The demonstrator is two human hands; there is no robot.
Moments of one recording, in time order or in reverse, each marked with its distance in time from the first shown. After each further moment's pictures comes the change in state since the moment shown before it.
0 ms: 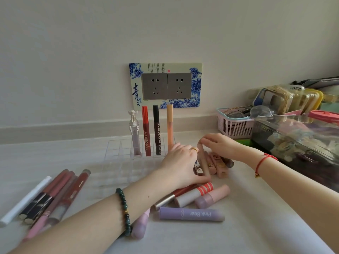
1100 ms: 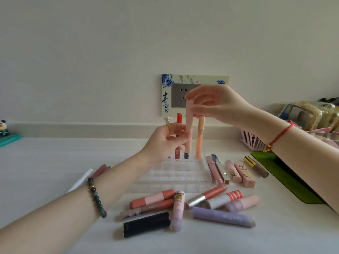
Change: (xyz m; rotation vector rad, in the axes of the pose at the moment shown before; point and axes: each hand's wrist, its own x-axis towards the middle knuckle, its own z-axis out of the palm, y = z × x) left_hand -0.051 -0.071 -0.076 -1.177 0.327 -0.211; right_hand -0.020 -0.164 -0.047 0.359 0.101 -0.487
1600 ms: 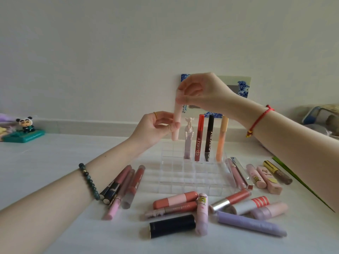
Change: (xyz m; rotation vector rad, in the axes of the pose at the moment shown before) left_hand 0.001 0.004 -0.076 0.086 0.155 0.016; right_hand 0.057 -0.024 0.050 -0.119 0.044 -0.045
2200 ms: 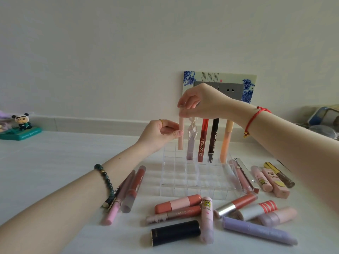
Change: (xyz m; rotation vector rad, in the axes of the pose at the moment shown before) left_hand 0.017 -0.038 0.005 0.131 0.000 -0.043; right_hand 0.014 0.019 0.014 -0.316 -0.196 0.021
